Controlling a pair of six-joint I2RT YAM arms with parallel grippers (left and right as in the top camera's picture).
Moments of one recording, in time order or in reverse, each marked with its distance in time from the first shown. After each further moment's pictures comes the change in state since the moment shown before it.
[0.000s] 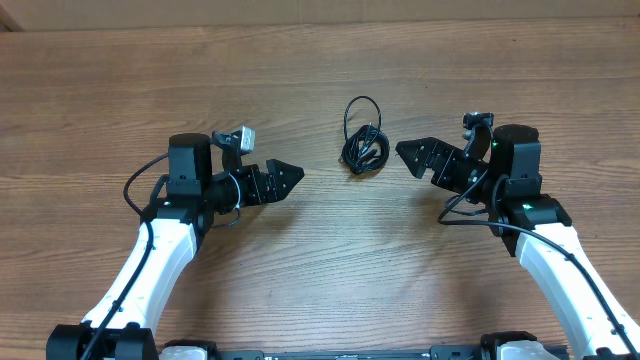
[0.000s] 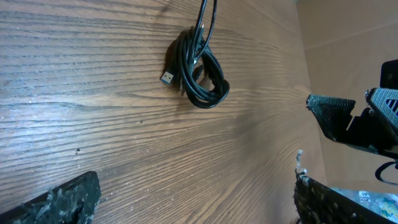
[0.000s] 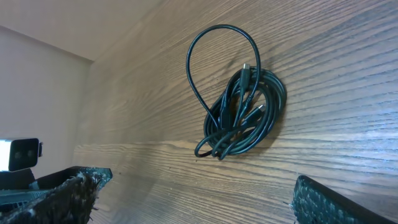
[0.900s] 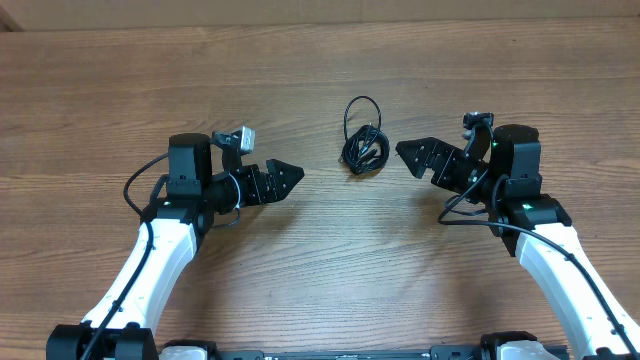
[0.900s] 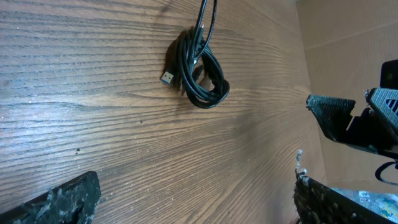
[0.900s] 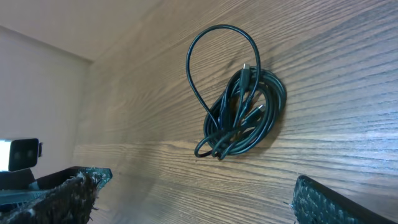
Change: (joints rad) left arm 0.000 0.000 0.000 0.000 0.000 0.000; right arm 0.000 0.000 0.000 0.006 0.006 0.000
